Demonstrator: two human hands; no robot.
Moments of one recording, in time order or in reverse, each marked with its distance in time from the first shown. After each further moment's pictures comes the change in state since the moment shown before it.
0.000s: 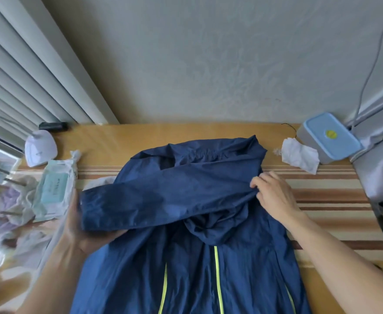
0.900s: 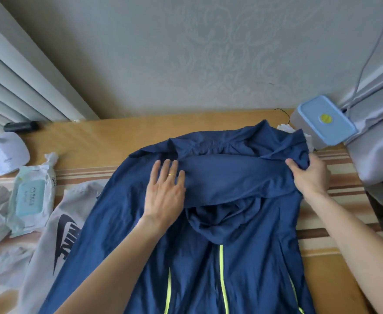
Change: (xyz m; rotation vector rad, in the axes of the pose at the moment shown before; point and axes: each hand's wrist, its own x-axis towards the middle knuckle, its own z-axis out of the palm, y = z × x) left_hand 0.078 -0.103 0.117 2.357 -0.051 1.224; right_hand 0.007 0.063 -0.009 0.650 0.297 0.879
